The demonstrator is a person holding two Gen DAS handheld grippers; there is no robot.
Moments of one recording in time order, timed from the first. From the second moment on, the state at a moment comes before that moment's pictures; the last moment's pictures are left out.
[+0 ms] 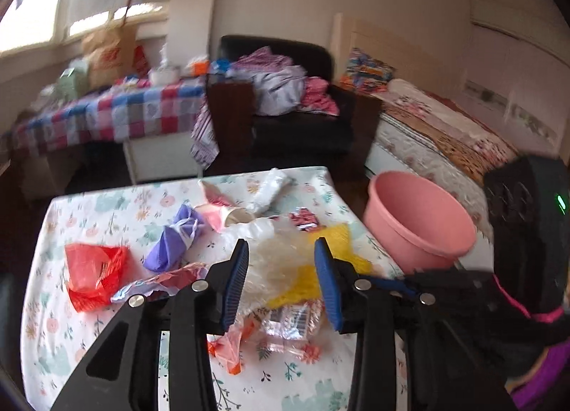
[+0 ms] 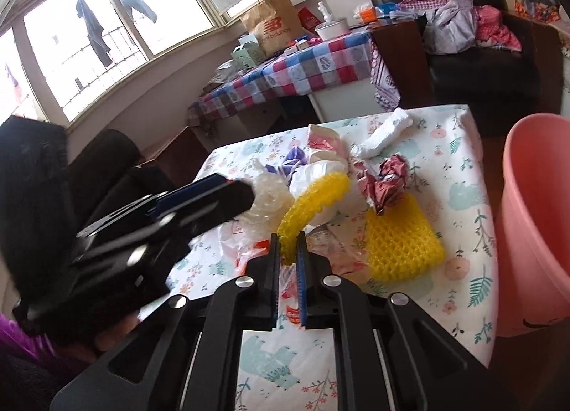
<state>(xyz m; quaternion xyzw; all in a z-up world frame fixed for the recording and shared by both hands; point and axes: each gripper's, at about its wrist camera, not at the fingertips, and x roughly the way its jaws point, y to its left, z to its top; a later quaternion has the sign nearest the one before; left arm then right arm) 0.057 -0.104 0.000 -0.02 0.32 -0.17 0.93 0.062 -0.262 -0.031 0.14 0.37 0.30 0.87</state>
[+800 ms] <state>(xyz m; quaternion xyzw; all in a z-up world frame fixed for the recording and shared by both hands) 0.043 -0.089 0.025 -0.04 0.31 -0.17 0.94 0.037 -0.274 -0.006 0.12 0.33 0.28 0.89</state>
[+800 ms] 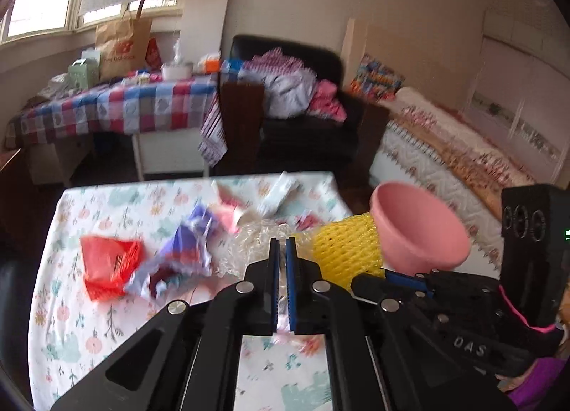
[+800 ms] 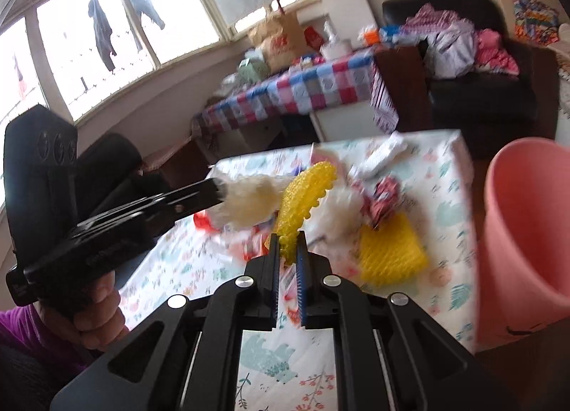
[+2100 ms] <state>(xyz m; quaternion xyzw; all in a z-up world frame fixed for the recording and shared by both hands) 0.117 -0.280 -0.002 -0.07 0.37 -0.36 0.86 0.043 -0.457 -0.043 0.18 0.34 -0.03 0.92</state>
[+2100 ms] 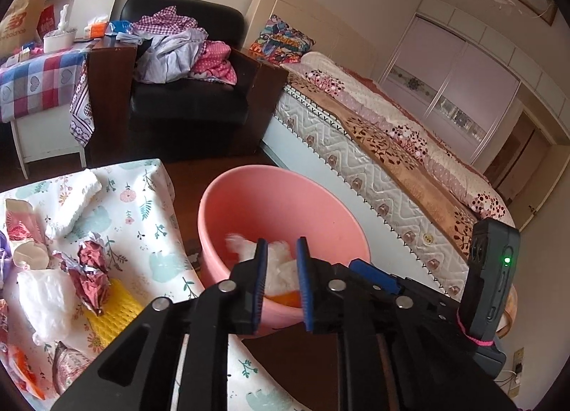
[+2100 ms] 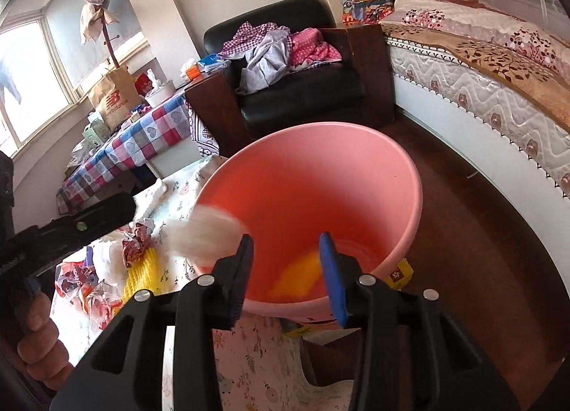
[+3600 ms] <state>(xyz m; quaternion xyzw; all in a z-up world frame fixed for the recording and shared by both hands) 0.015 0.000 -0.012 0.01 0.32 -0.05 0.95 0.030 -0.283 -0.030 0.07 0.37 0.16 0.91</state>
